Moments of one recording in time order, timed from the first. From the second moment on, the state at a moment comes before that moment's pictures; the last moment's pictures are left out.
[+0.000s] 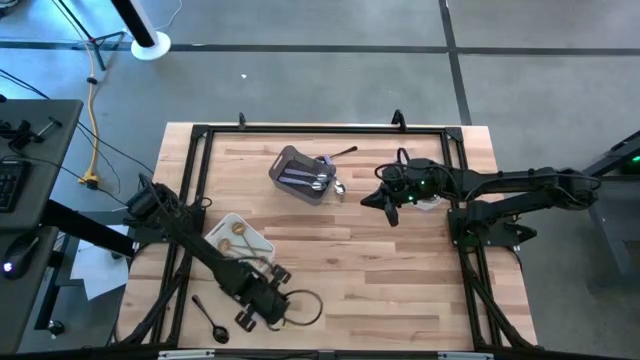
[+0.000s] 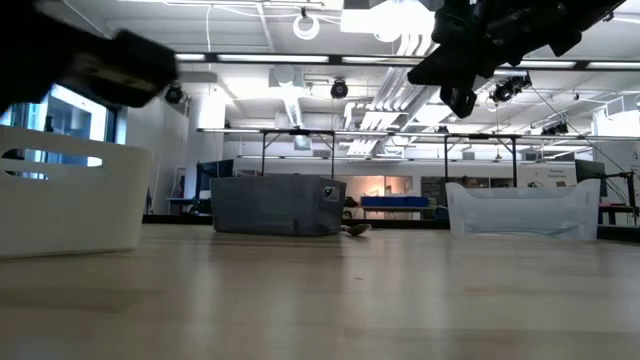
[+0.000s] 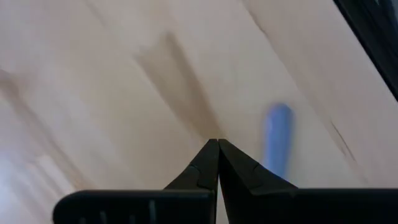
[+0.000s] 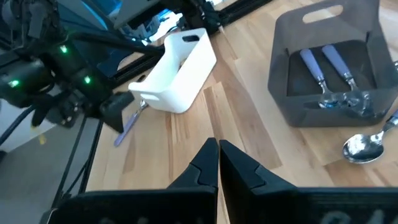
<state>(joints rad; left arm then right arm) -0.68 1.83 1.19 -0.64 -0.04 -0.04 -0.13 1.06 0.62 0.02 -0.22 0.42</state>
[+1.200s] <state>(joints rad) -0.80 1.81 1.13 -0.81 -0.03 -0.07 -0.10 1.06 0.62 -0.02 -0.14 0.44</state>
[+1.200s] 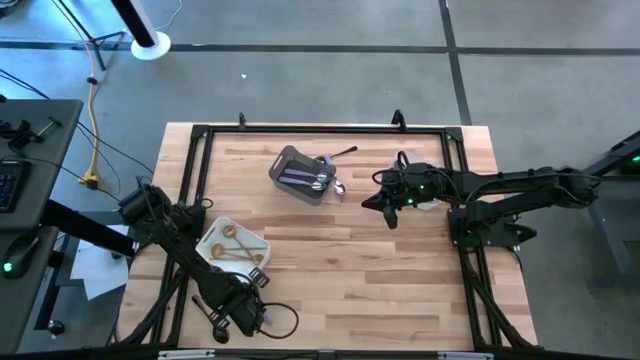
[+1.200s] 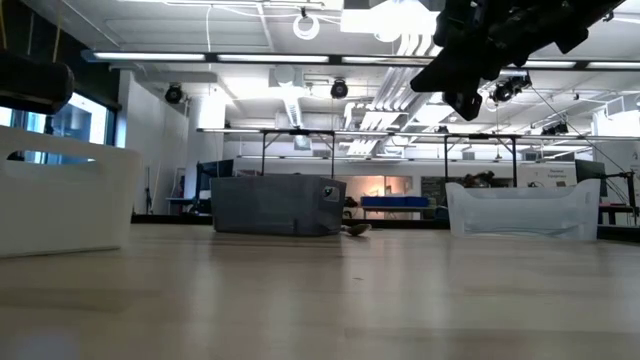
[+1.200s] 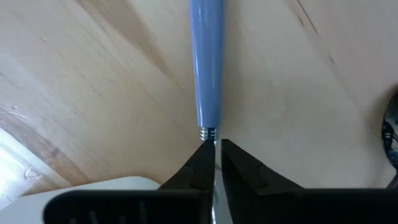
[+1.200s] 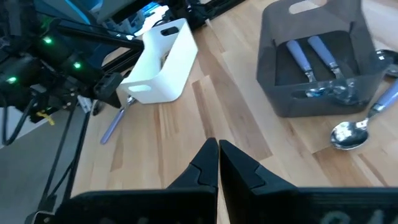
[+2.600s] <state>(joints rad) -0.71 1.86 1.17 -0.65 -0.01 -0.07 -0.10 1.06 0.62 -0.02 -0.12 0.44</state>
